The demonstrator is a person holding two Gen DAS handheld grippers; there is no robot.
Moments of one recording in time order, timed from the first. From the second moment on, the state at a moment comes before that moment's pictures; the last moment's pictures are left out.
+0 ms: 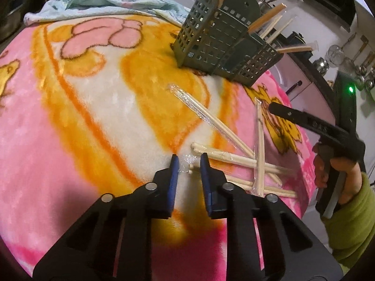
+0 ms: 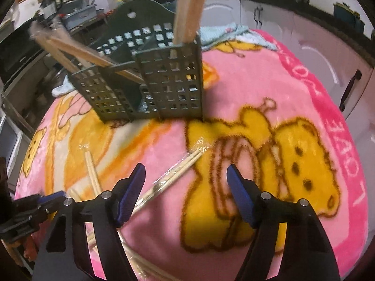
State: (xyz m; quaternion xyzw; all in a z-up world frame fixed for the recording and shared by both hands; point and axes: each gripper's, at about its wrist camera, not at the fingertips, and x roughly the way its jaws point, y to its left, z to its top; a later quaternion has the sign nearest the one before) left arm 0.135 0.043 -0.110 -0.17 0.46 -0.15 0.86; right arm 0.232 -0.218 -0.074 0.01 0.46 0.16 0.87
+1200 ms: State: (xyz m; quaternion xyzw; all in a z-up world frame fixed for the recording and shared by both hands) left arm 0.113 0.064 -0.048 -0.19 0.37 -0.19 0.89; right arm 0.218 -0.248 0.001 0.11 0.40 0.19 0.89
